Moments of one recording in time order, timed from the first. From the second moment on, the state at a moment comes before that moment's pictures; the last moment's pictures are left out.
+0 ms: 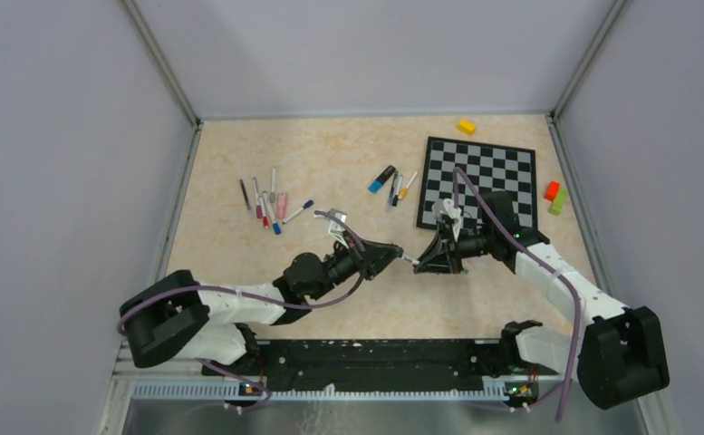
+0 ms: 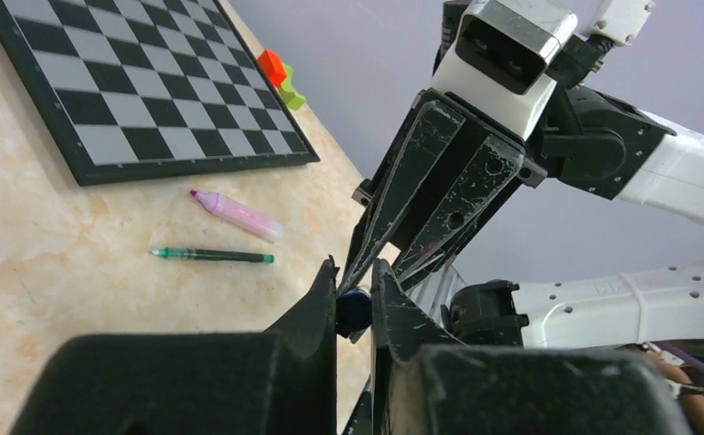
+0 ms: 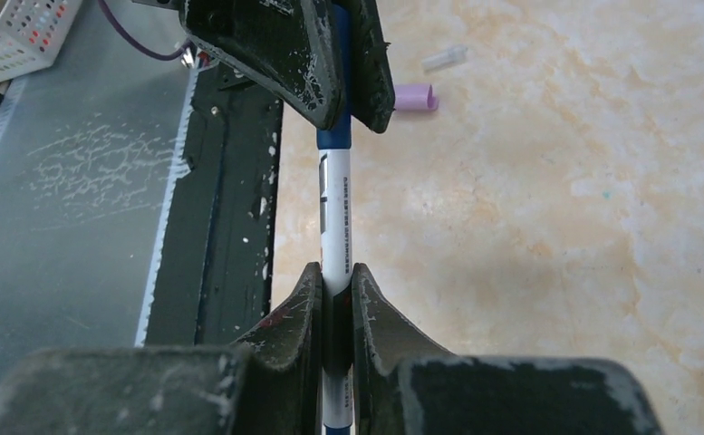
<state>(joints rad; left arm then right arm) -1.03 1.35 0.38 1.13 -0.08 -0.82 0.28 1.10 0.63 -0.38 -1.21 -0.48</state>
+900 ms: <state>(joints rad) -0.83 0.64 0.27 0.40 -0.12 -0.76 -0.03 1.07 0.63 -0.55 -0.59 -0.74</state>
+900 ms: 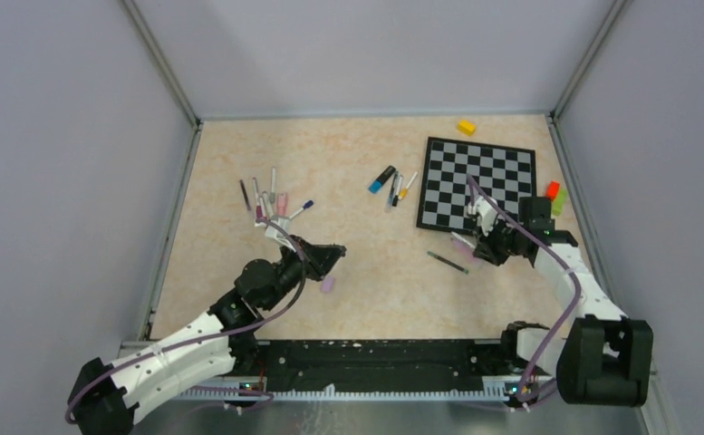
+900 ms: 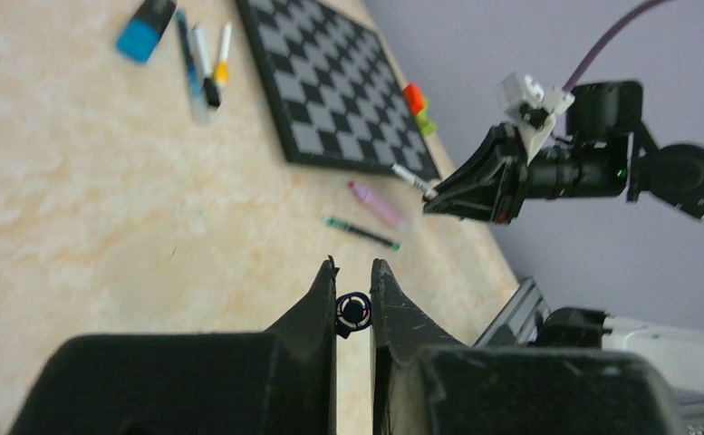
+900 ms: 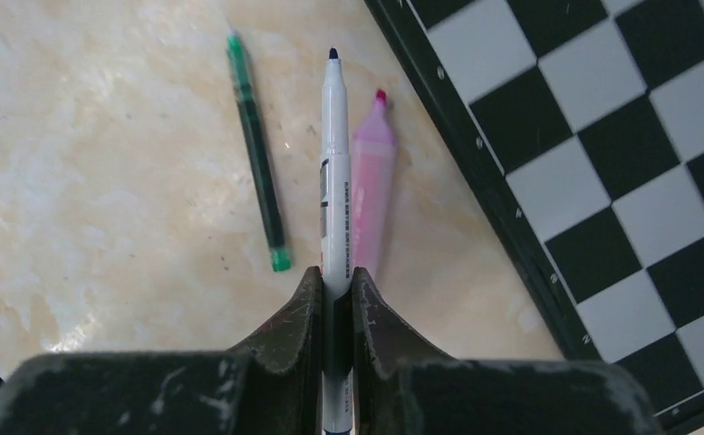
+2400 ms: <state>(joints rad) -0.83 0.47 0.16 0.18 -0.09 -0.84 -0.12 1.42 0.70 -0.75 -0.54 -0.82</state>
